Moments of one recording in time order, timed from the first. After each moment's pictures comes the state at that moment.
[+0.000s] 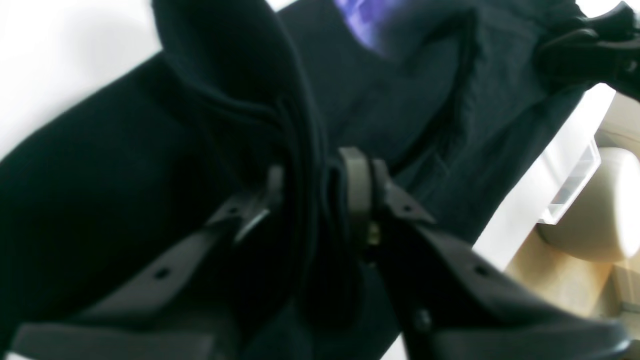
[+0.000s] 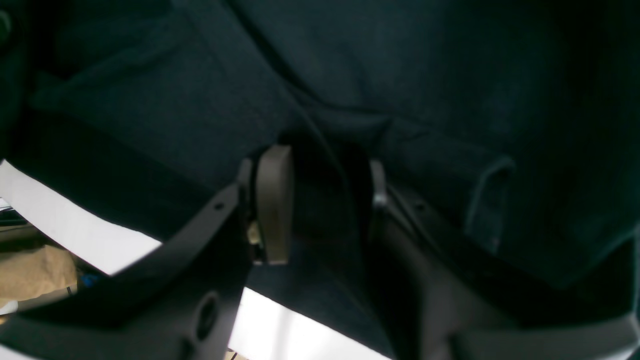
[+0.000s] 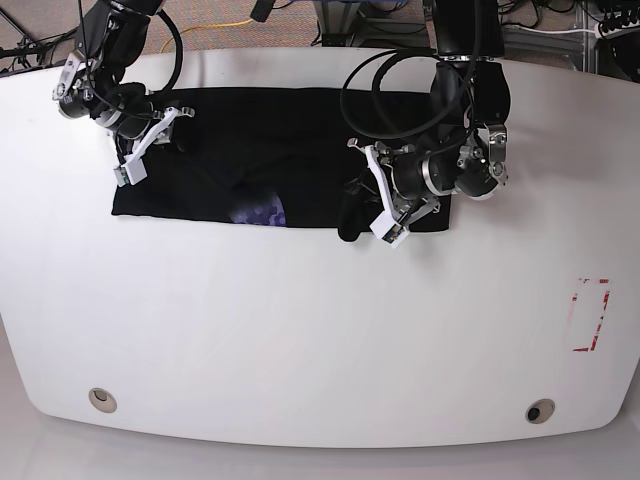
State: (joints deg) left arm -1.4 3.5 -3.6 94.5 -29.7 -38.4 71.5; right arm -12.0 7.6 33.9 94.2 43.9 40.9 -73.6
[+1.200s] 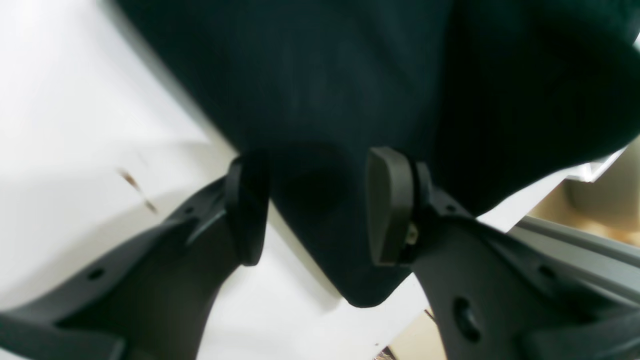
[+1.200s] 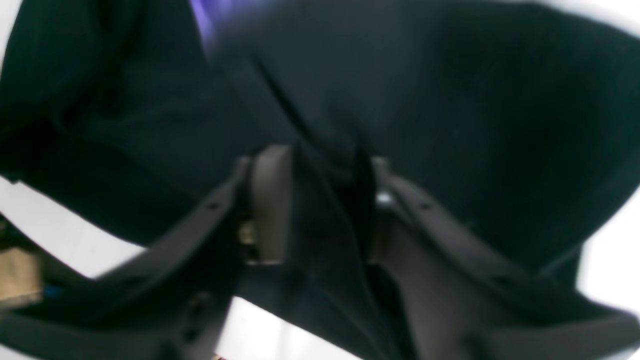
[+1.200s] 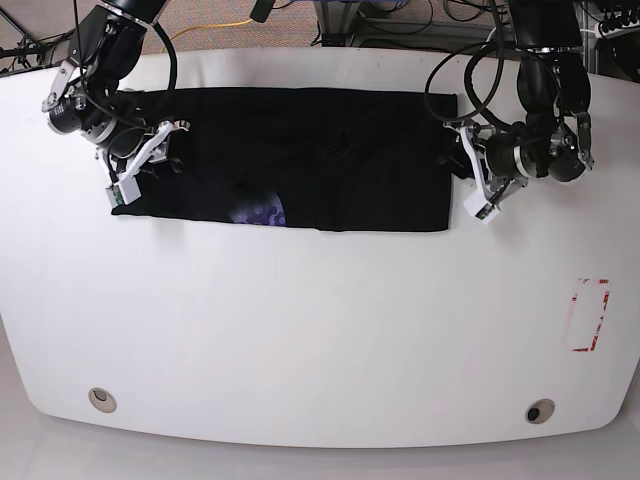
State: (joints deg) left arm 3.7 -15.1 -10.9 95.9 -44.1 -38.5 80.0; right arm -8.9 7.6 34.7 102.3 44.2 41.0 -76.9
